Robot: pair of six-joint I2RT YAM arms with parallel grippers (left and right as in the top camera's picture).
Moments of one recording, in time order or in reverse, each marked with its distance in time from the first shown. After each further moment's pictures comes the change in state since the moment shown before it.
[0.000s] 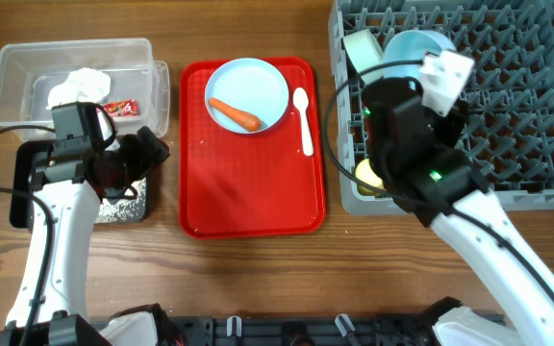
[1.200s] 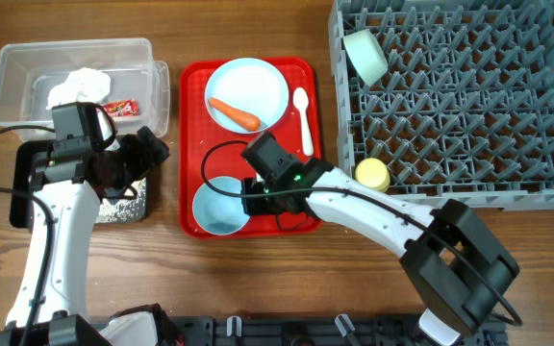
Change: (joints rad) left arm 0.000 0.000 0.000 -0.001 0.000 0.000; right arm 0.315 0.519 -0.036 0.075 -1.373 0.427
